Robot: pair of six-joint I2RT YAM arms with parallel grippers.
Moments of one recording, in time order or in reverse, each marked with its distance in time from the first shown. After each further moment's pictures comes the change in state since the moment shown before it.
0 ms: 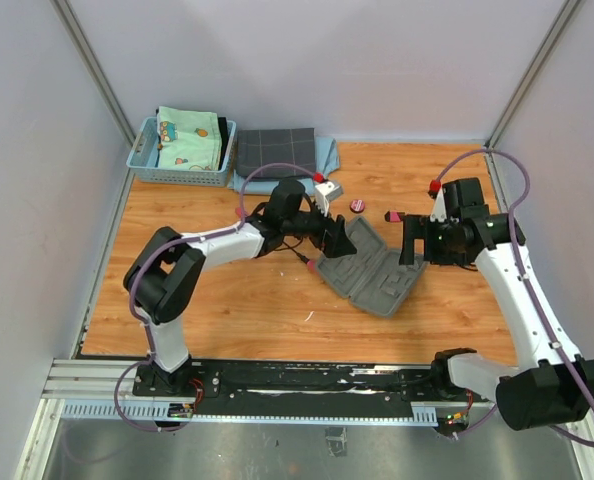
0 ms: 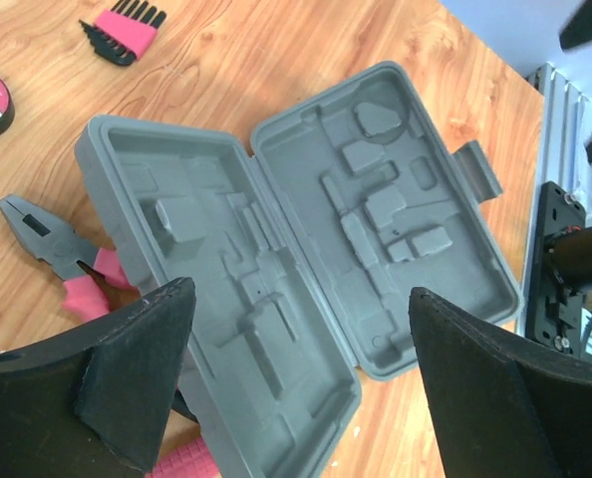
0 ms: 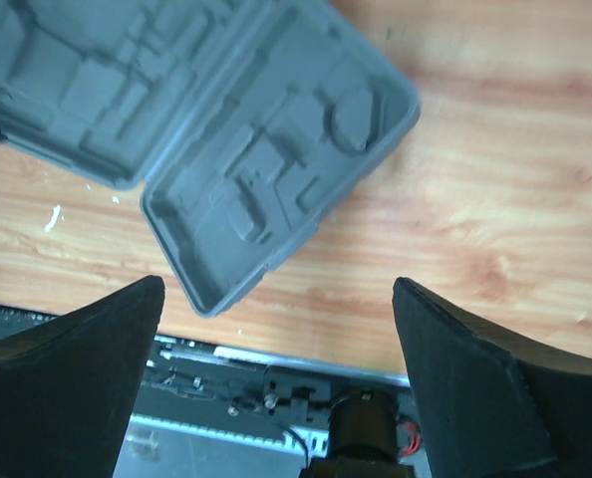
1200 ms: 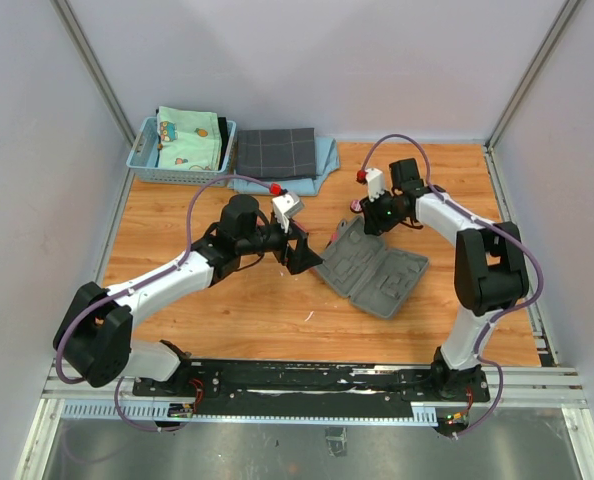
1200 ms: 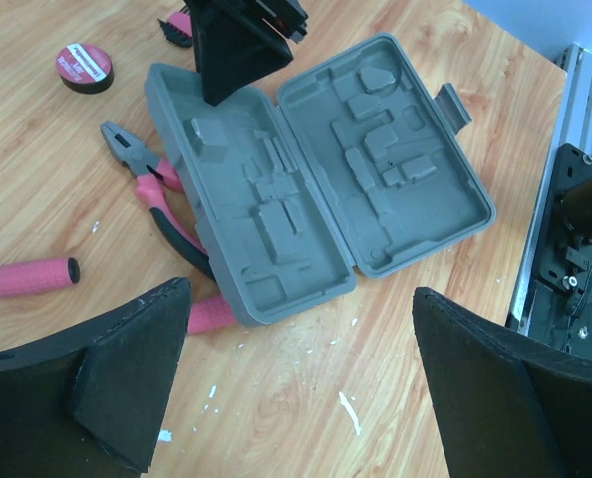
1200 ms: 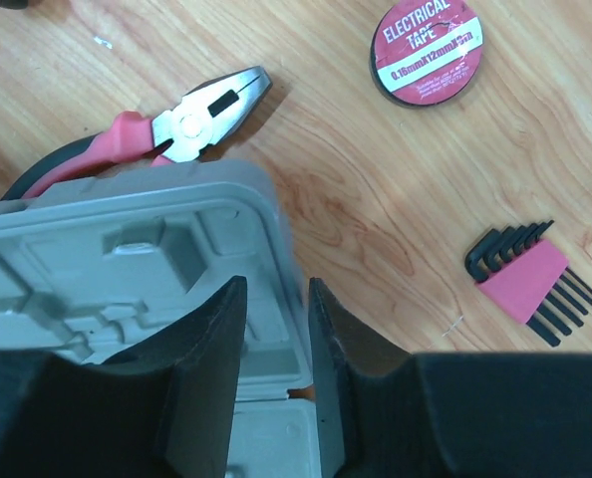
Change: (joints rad) left arm 0.060 -0.498 -0.325 -0.114 -0.082 0.123; right arm 0.075 0.650 0.117 0.658 -0.283 -0.560
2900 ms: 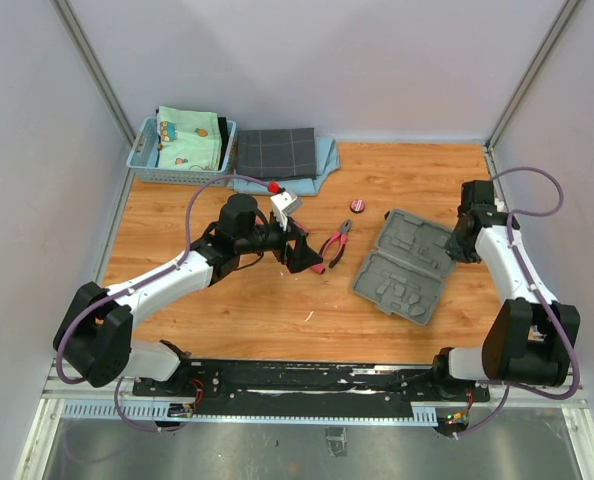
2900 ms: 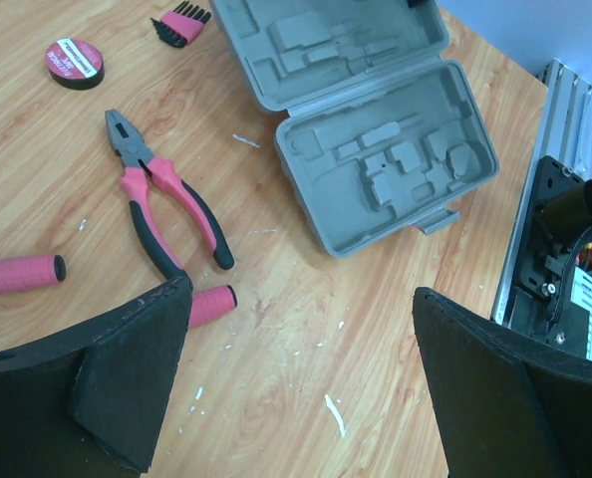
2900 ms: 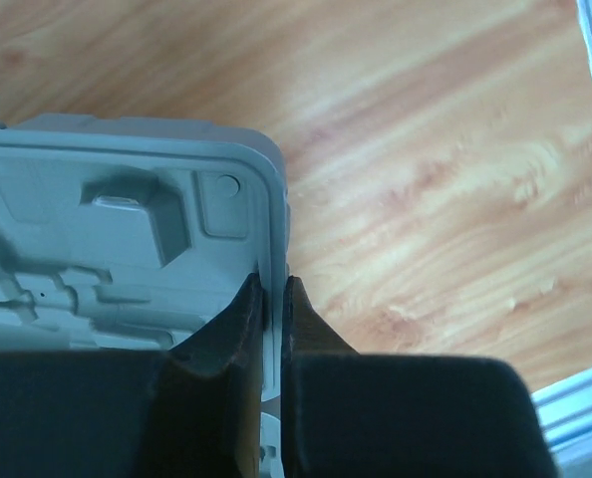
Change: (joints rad) left arm 0.012 0.000 -0.004 0.011 0.019 -0.050; right arm -0.306 -0.438 -0.197 -0.339 0.626 0.710
